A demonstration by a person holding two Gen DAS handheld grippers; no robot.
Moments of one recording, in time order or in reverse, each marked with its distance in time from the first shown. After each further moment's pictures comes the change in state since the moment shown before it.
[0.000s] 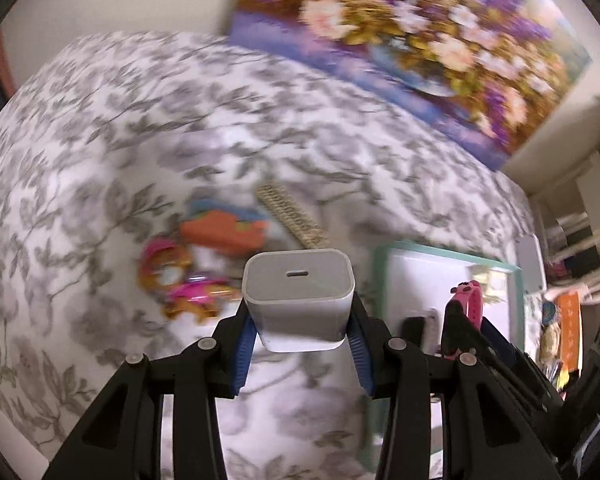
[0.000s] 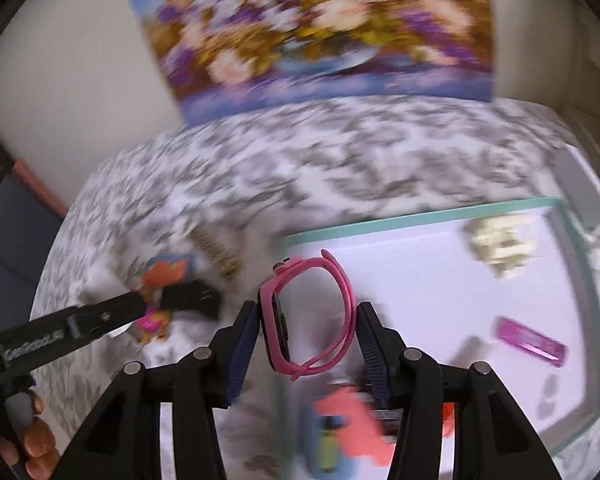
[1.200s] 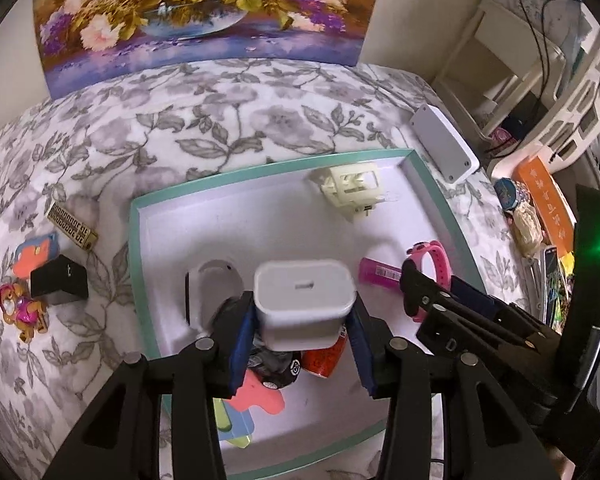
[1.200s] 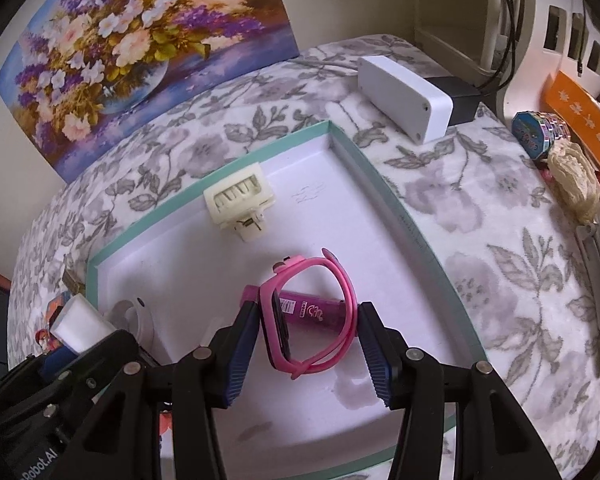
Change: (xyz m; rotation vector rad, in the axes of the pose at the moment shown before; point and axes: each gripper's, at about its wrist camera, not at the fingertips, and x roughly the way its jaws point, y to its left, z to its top) left arm 0.038 -0.176 -0.068 0.408 0.066 -0.083; right arm -0.025 -0.170 -0.031 0.276 0.043 -0.176
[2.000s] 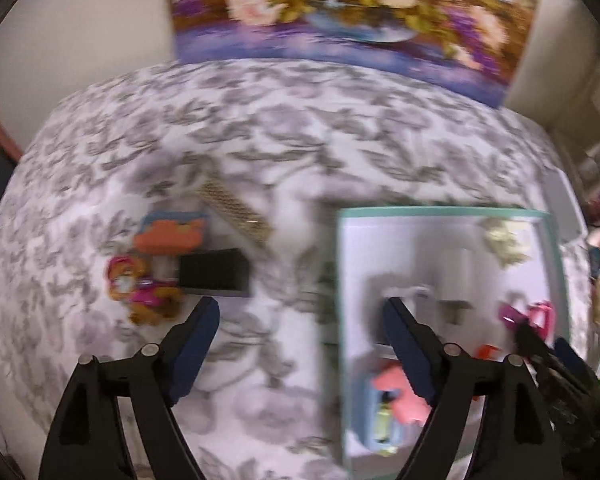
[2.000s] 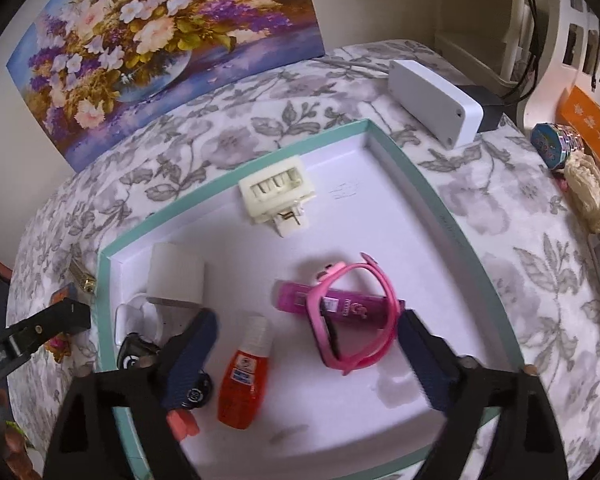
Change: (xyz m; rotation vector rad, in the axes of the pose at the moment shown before) left arm -0.026 0.117 0.006 -0.247 0.005 0.315; right arm 0.004 0.028 -0.005 -0.040 -0.017 0.004
